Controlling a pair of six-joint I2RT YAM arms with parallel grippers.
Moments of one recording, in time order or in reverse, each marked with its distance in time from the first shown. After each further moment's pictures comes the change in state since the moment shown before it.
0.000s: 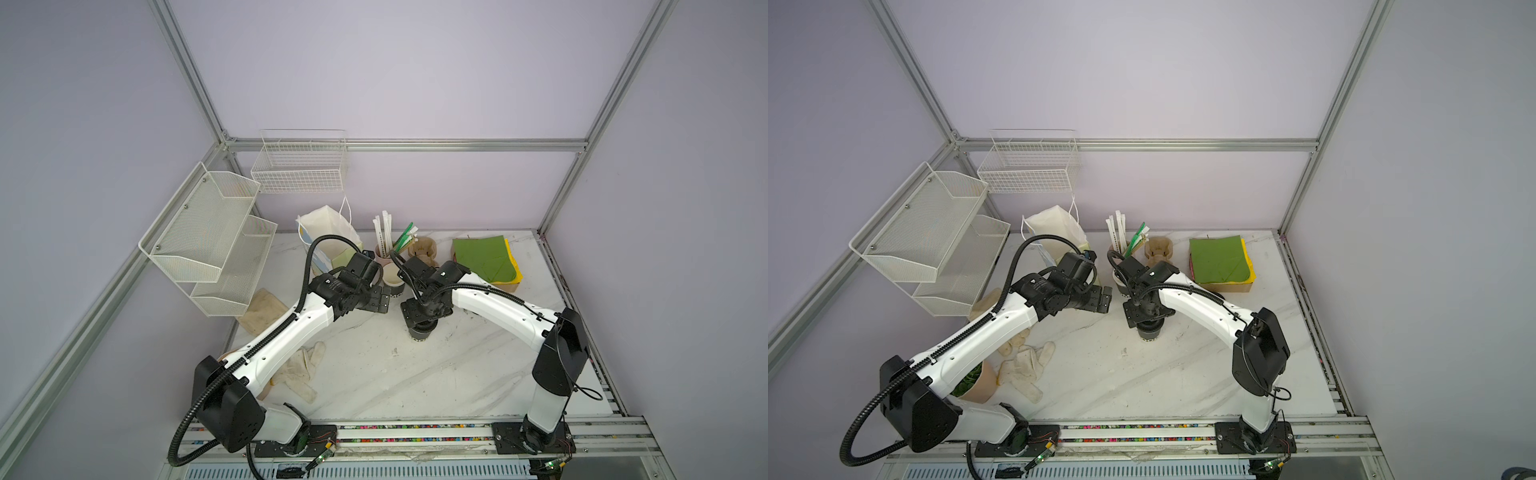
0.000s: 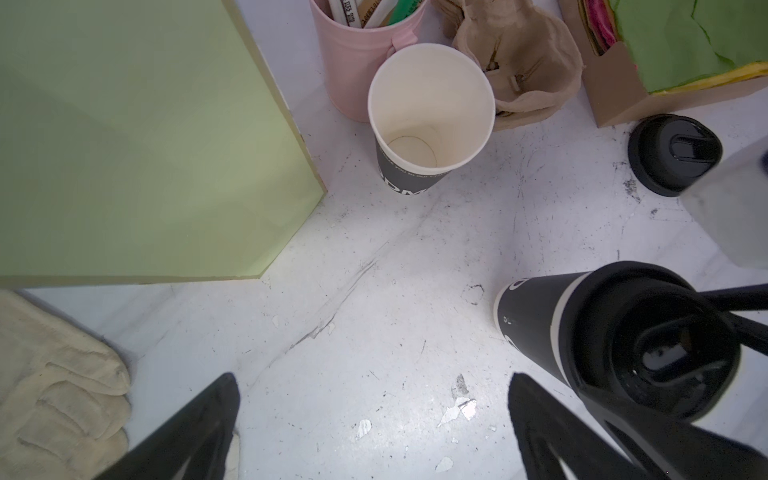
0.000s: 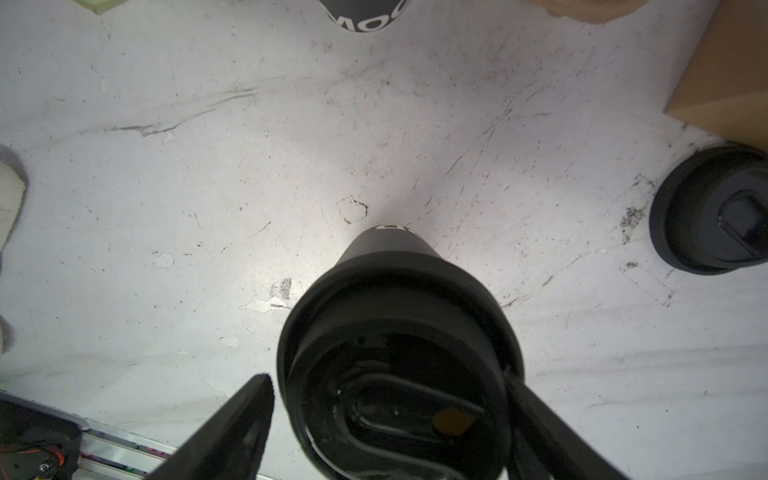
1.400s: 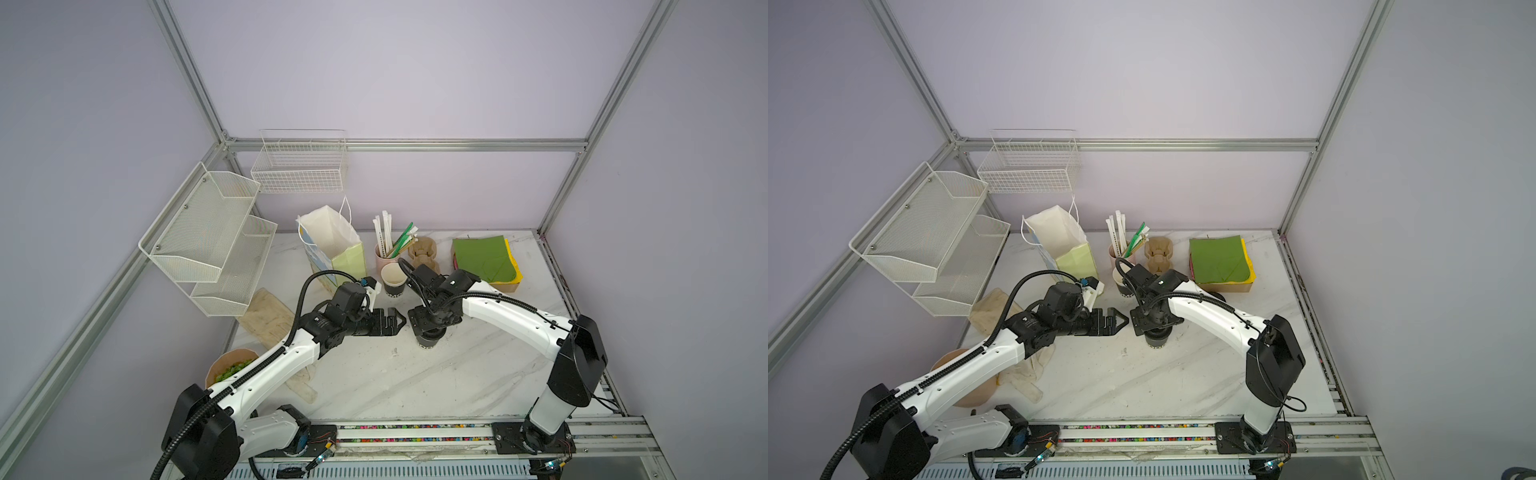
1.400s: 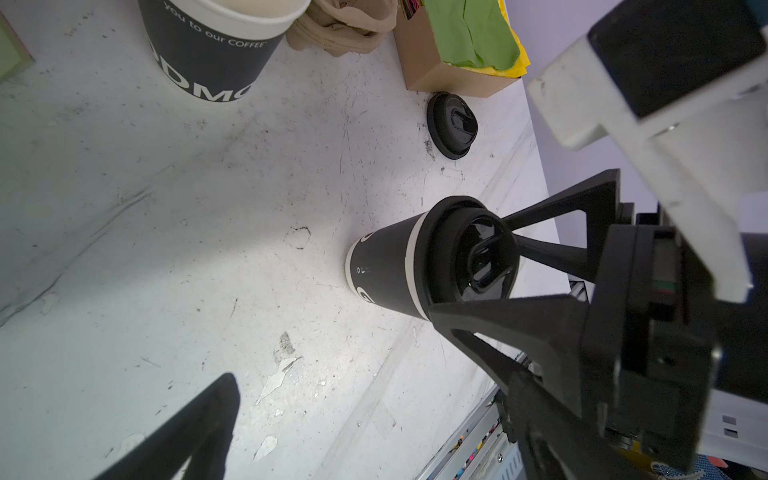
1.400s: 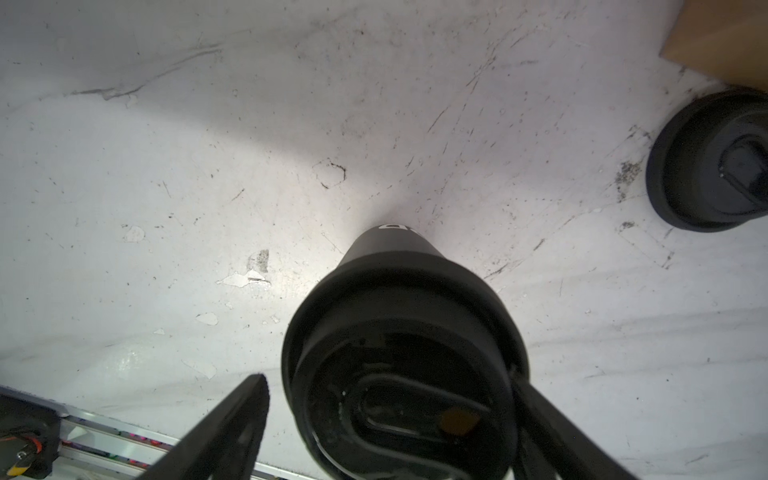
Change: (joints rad) left arm 0.014 -0.217 -0.442 0.448 0.487 -0.273; right arm 0.000 -0.103 -0.145 0.035 0.000 0.038
